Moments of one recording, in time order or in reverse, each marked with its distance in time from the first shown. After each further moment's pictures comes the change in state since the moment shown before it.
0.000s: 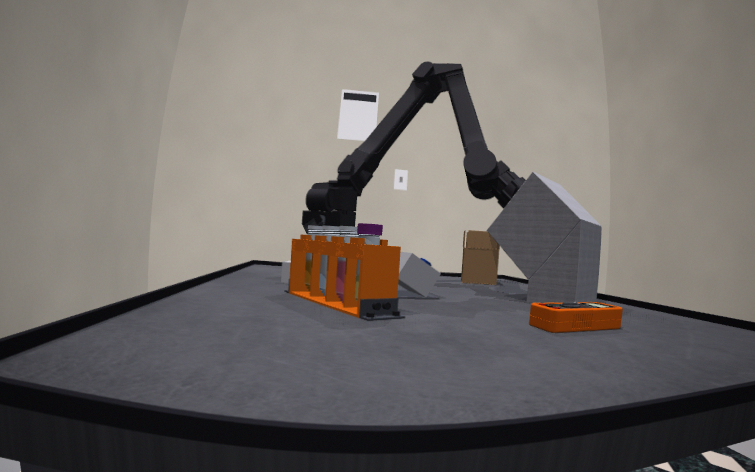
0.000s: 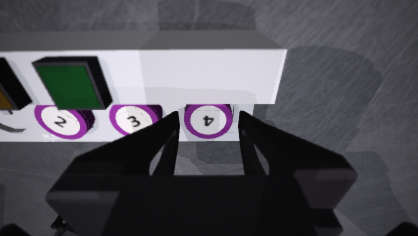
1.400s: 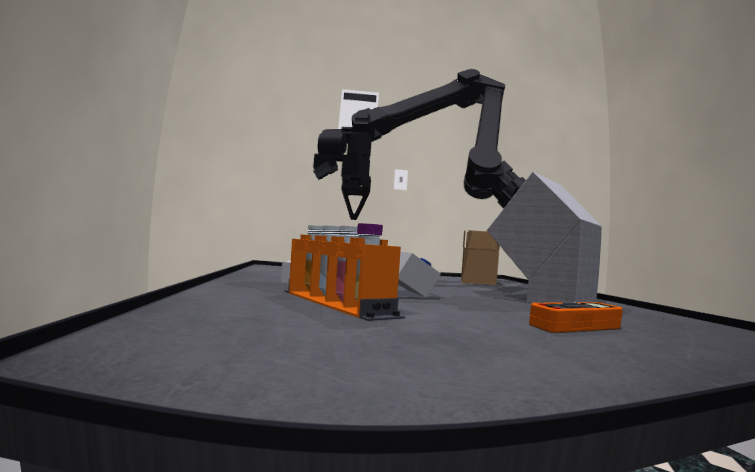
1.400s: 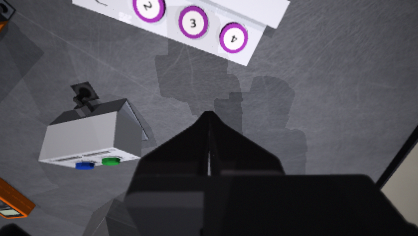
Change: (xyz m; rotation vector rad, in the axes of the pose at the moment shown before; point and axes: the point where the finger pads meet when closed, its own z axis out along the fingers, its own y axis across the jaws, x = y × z) arm 0.034 0.022 -0.133 0.010 -0.002 -0.351
